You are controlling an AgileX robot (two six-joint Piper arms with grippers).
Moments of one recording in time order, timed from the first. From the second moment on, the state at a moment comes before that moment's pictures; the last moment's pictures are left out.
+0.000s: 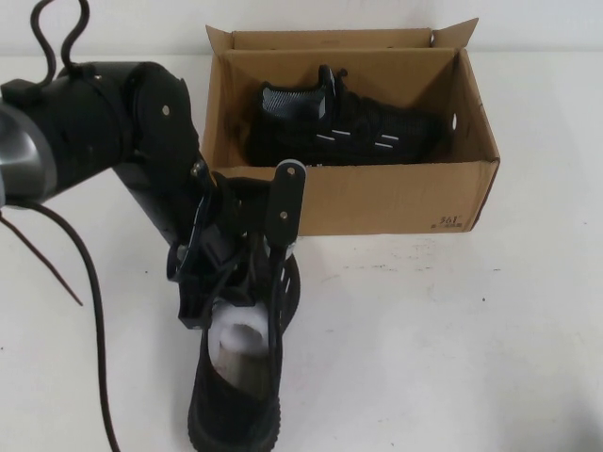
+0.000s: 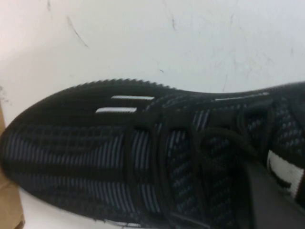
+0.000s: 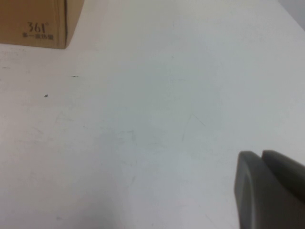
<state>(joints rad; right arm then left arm) -0.07 -0.01 0.03 0.08 0.39 -0.13 -0.53 1.73 -1.36 -0.22 1.11 1.27</state>
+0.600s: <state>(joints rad) -0.07 -0.01 0.03 0.08 0.39 -0.13 -0.53 1.66 -1.36 -0.23 1.14 1.00</state>
